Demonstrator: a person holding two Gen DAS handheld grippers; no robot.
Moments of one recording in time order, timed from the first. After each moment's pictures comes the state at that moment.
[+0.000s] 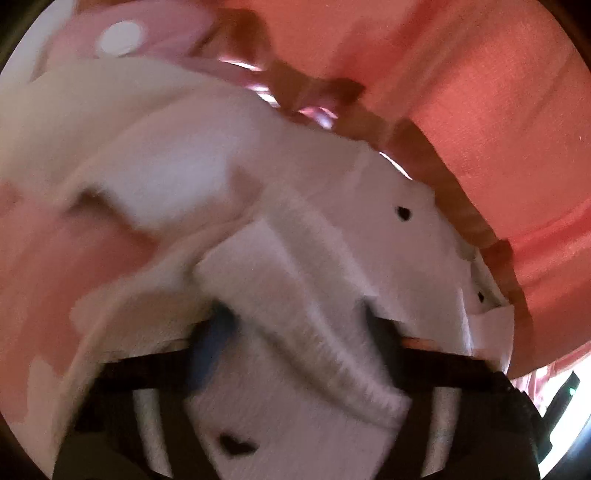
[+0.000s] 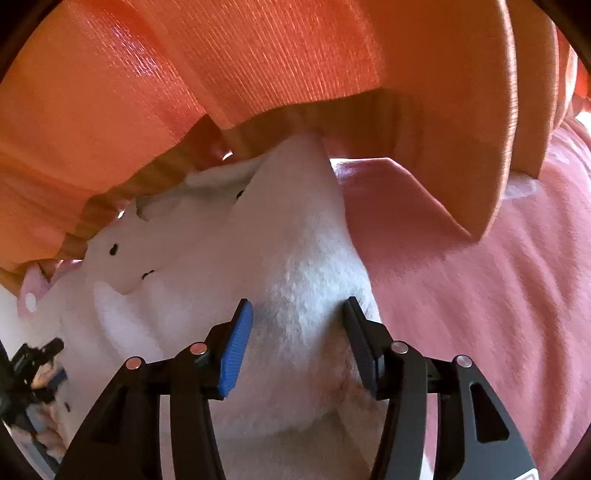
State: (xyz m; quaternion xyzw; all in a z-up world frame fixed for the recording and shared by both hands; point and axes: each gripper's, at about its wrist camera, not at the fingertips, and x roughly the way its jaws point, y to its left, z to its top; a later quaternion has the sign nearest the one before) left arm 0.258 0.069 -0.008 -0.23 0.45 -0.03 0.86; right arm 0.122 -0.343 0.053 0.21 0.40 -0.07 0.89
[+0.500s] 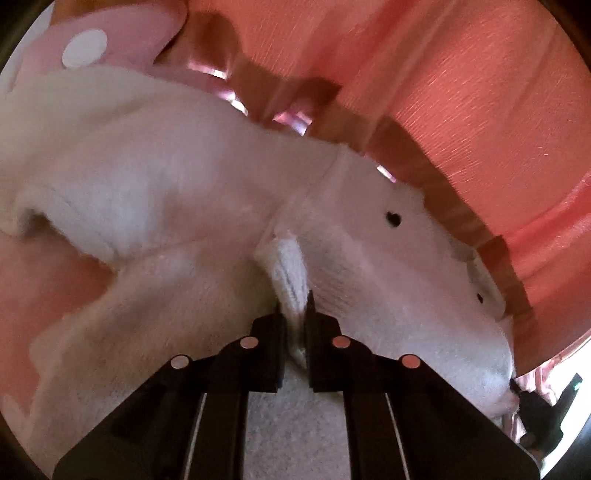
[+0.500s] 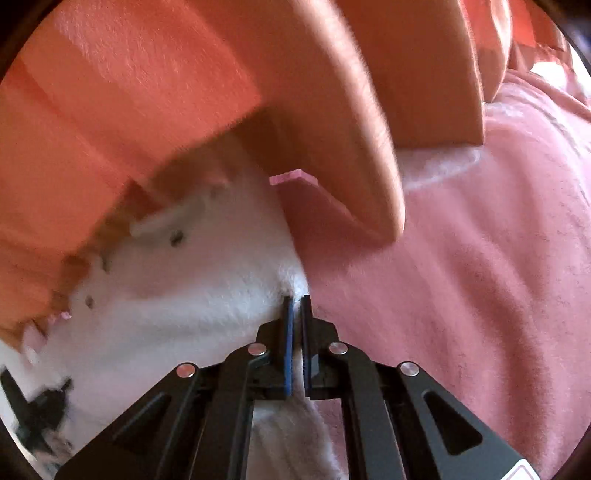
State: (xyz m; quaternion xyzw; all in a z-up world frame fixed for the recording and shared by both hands) left arm 0.256 0.064 -0.025 -0.22 0.40 -0.06 0.89; right arm 0.081 -0.435 0.065 0.28 0.34 -0.12 0.89
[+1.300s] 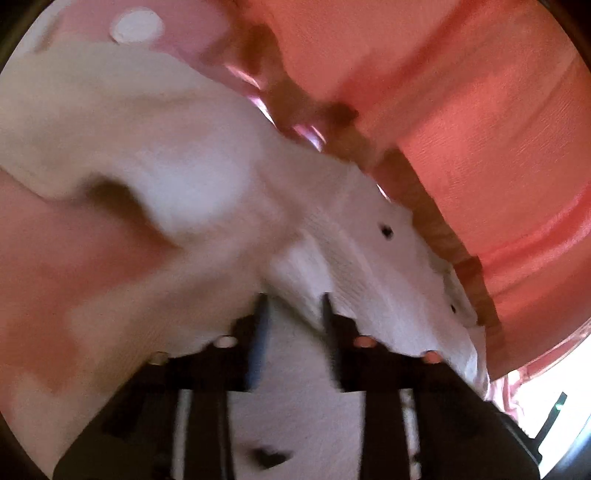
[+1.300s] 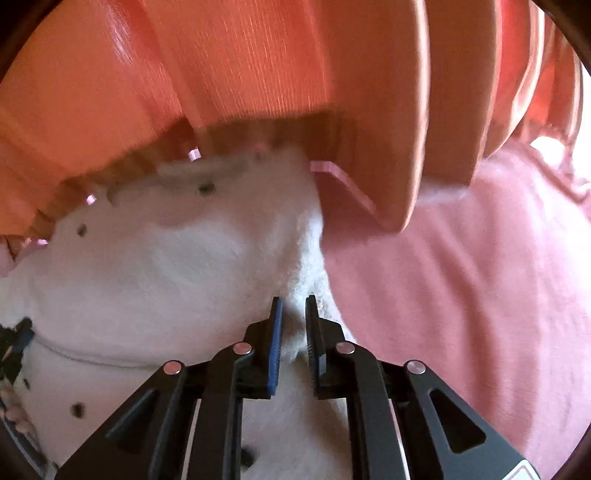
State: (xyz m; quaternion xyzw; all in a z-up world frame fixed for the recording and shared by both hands) left arm 0.234 0.115 -0.009 -0.29 0.38 -0.07 0.88; right arm 0.053 -0.400 0.128 0.13 0.39 -0.15 0.90
